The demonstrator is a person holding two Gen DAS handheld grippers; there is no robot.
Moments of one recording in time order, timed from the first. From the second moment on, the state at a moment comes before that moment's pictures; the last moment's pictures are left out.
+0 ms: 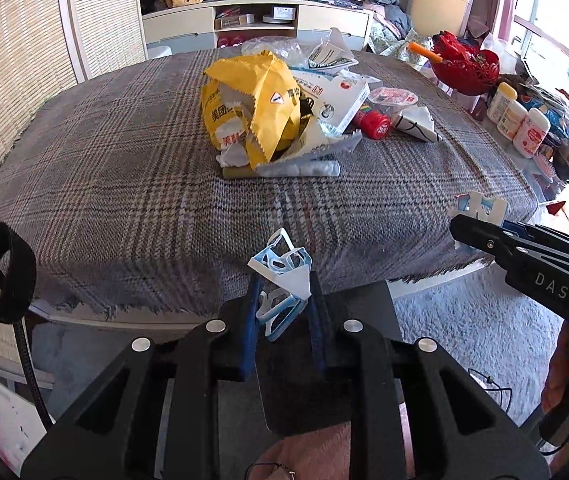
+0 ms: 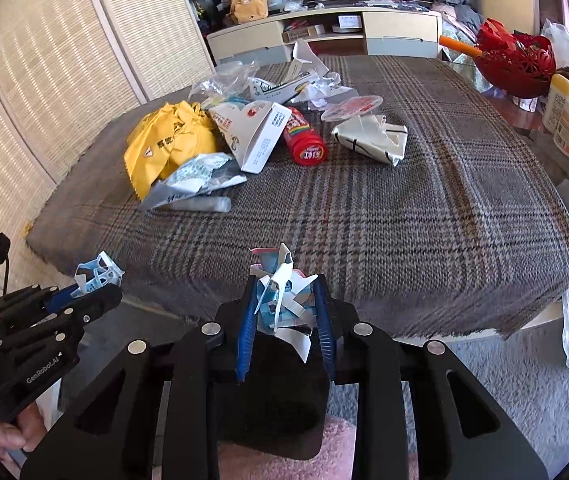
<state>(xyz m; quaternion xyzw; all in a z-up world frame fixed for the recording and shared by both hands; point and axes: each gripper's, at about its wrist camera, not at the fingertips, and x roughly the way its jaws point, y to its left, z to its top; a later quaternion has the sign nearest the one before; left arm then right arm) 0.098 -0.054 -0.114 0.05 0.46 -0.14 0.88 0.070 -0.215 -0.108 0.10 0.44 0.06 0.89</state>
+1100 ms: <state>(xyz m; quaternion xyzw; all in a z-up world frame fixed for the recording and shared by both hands) 0.084 -0.052 -0.231 0.06 0.54 -0.15 0.82 0.063 -0.200 -0.213 0.13 0.54 0.04 0.83</state>
